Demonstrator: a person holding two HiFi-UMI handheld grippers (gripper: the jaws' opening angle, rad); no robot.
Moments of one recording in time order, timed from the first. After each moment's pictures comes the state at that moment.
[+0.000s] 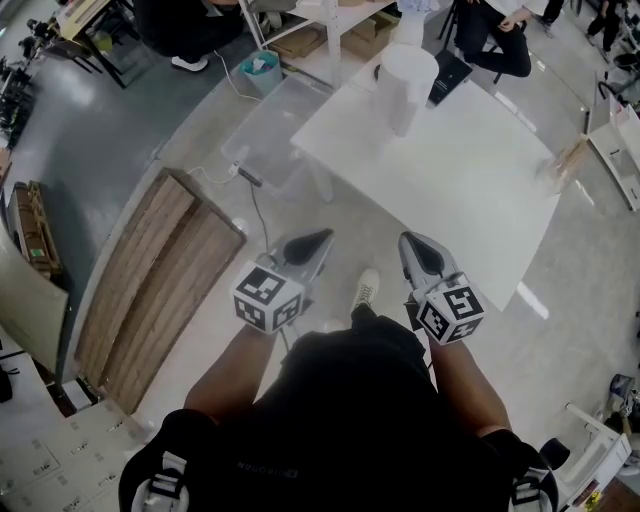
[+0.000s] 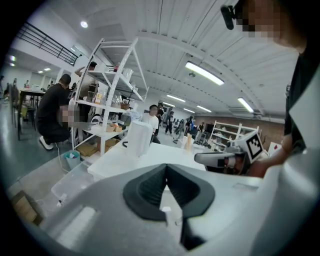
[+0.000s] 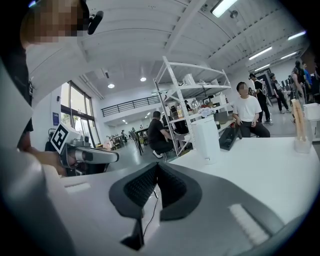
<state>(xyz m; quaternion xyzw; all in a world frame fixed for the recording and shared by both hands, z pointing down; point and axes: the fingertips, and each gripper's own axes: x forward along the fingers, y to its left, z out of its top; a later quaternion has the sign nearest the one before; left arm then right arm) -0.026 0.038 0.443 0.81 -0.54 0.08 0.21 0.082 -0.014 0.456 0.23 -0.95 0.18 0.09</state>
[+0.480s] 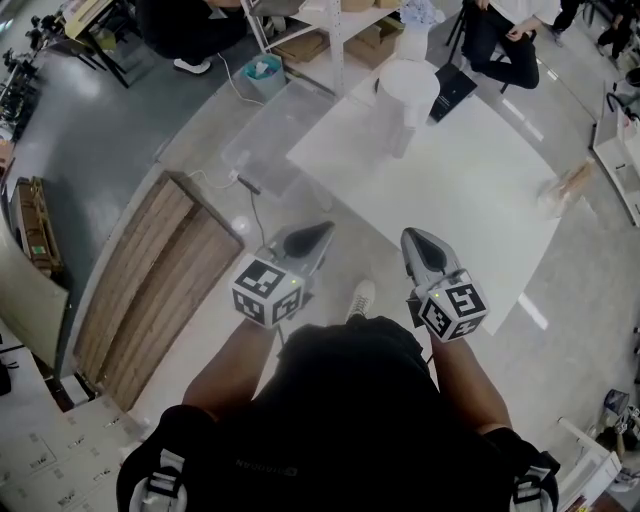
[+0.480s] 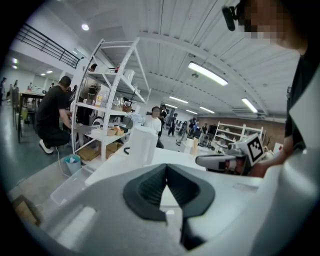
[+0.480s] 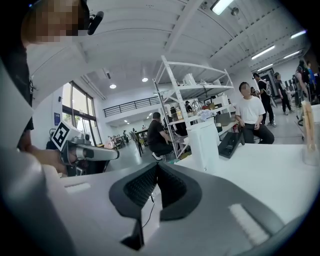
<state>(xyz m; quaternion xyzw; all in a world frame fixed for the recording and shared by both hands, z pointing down) -0.036 -0.036 0.431 0.80 -0.56 0.07 0.21 0.074 -0.088 0.451 0.22 -0.96 0.18 0.09</state>
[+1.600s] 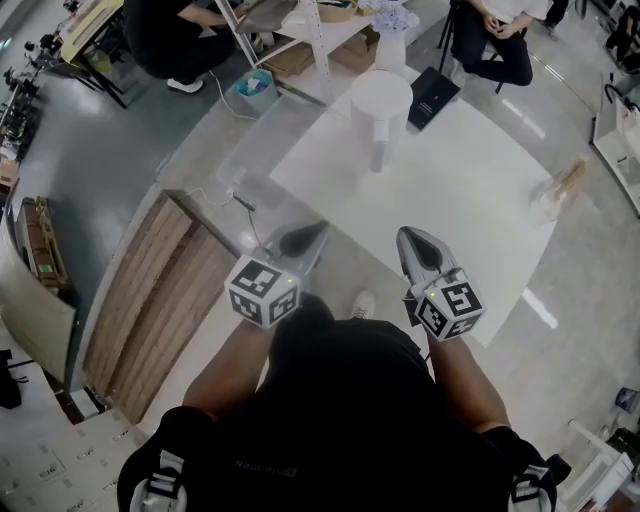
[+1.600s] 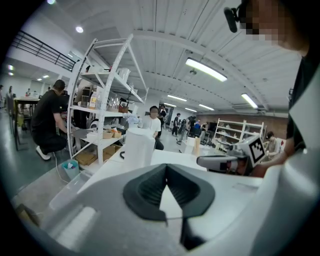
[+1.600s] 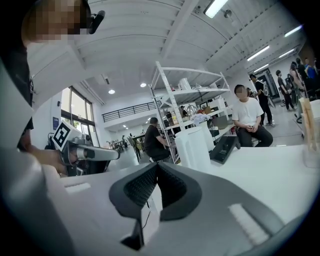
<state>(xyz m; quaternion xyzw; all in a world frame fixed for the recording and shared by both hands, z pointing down) -0.011 -0.094 0.429 0.80 -0.56 0.09 0.19 0.100 -0.141 0.452 0.22 -0.96 0.18 0.06</state>
